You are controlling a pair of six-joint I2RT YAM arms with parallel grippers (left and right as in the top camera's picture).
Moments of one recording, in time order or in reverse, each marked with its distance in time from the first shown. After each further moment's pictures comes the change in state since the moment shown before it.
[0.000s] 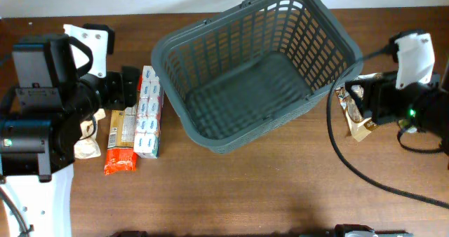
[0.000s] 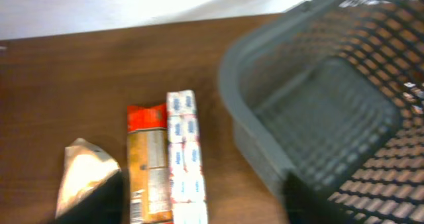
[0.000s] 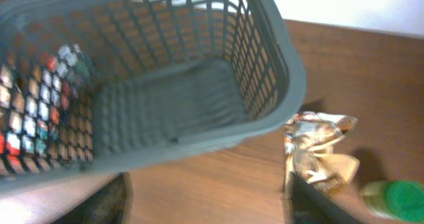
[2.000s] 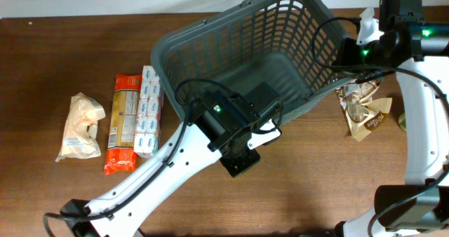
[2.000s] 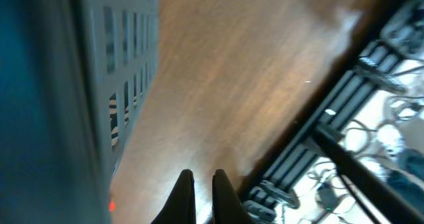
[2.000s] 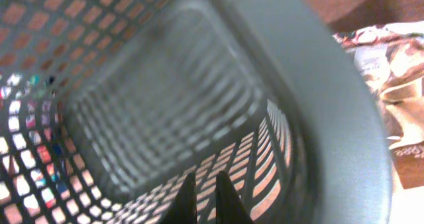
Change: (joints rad) left arm -0.872 0.370 0.002 -0.359 -0.105 0.075; right arm 0.000 0.462 0.003 0.044 0.013 0.309
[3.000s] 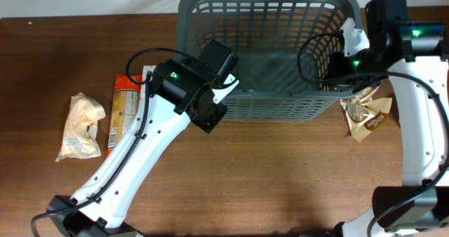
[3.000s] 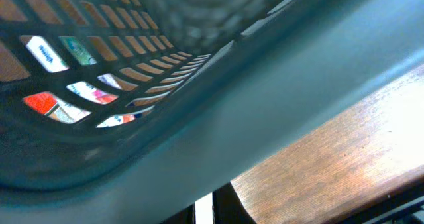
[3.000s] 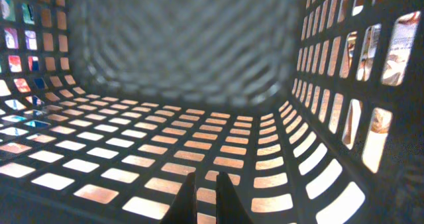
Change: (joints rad) left arm 0.287 0.005 0.002 0.134 -0.182 -0.013; right arm 0.047 0.000 0.007 -0.124 -0.005 -0.159
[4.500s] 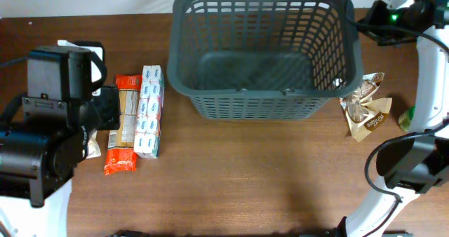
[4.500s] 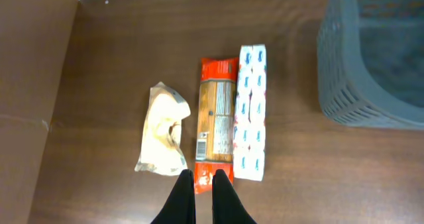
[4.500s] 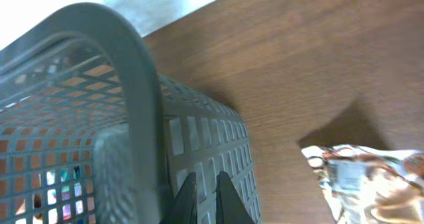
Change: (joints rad) left arm 0.439 -0.351 0.189 -0.099 -0.137 -0.169; right arm -0.213 0.307 0.312 0.293 -0.152 0.190
